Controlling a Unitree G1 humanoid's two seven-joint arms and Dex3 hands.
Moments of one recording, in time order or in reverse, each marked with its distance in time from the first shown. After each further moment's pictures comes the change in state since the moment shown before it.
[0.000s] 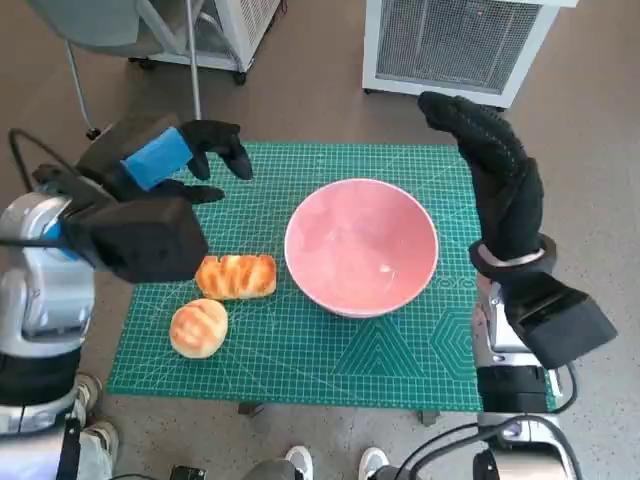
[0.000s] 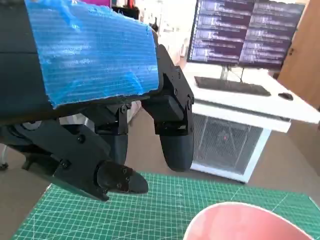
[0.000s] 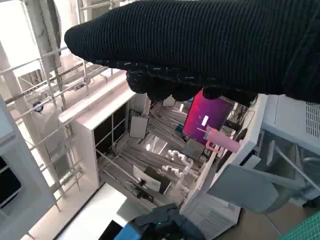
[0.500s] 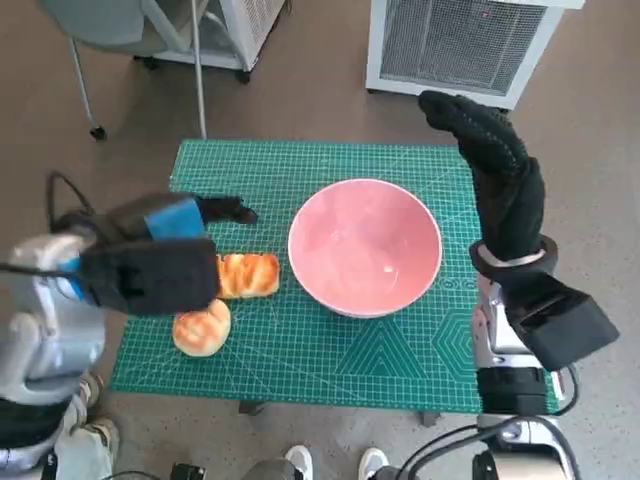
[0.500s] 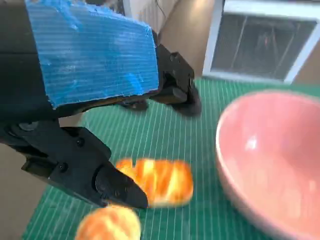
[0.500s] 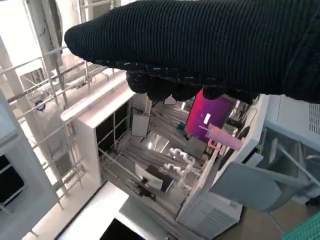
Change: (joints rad) left arm 0.151 0.067 -0.130 -0.179 0.058 0.203 -0.181; right arm 0.003 0.006 -0.001 -0.017 0.000 0.015 0.000
